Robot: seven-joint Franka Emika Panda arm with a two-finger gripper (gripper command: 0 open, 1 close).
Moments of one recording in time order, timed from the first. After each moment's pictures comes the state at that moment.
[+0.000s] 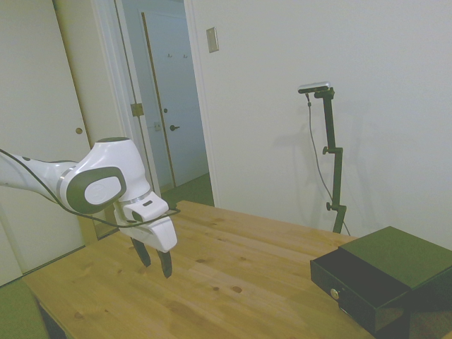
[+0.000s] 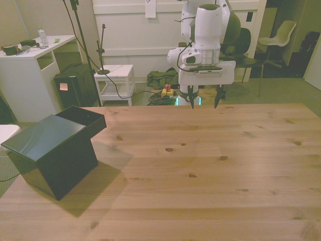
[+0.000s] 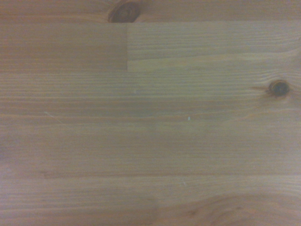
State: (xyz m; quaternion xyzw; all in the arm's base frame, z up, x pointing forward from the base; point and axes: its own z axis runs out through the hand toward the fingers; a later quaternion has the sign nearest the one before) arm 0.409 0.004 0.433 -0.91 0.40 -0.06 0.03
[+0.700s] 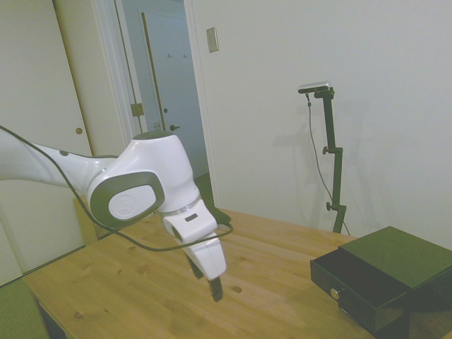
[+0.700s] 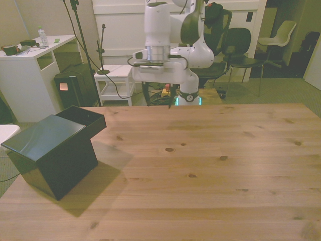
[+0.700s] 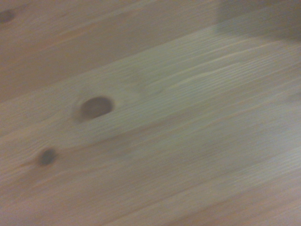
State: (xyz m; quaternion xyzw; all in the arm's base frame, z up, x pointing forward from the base) arm 0.404 -0.192 0.452 -0.82 0.56 -0.10 0.04
